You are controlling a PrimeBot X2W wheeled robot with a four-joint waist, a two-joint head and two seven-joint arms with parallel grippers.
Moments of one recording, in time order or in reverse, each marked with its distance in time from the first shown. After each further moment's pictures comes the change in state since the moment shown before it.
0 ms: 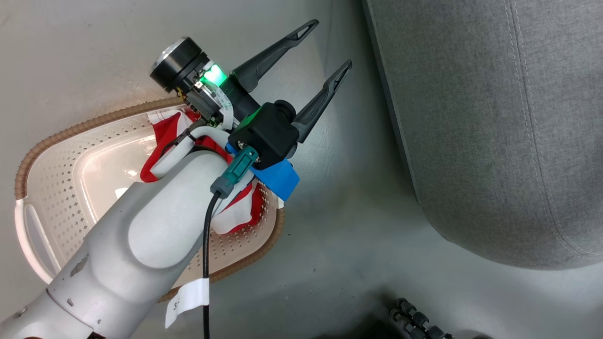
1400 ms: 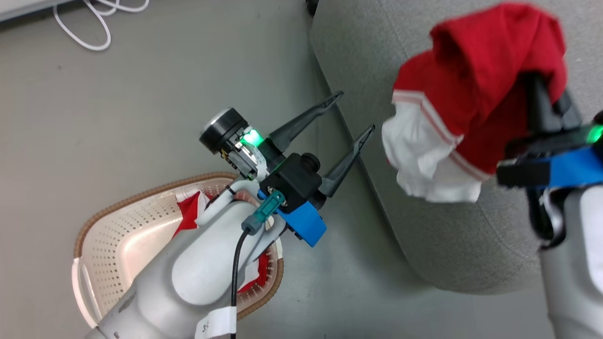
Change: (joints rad) left arm 0.162 -0.109 -0.006 0.058 -0.050 -0.010 -0.026; right arm 0.353 0.189 0.482 -0.445 -0.052 0.000 0.000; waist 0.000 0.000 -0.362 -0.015
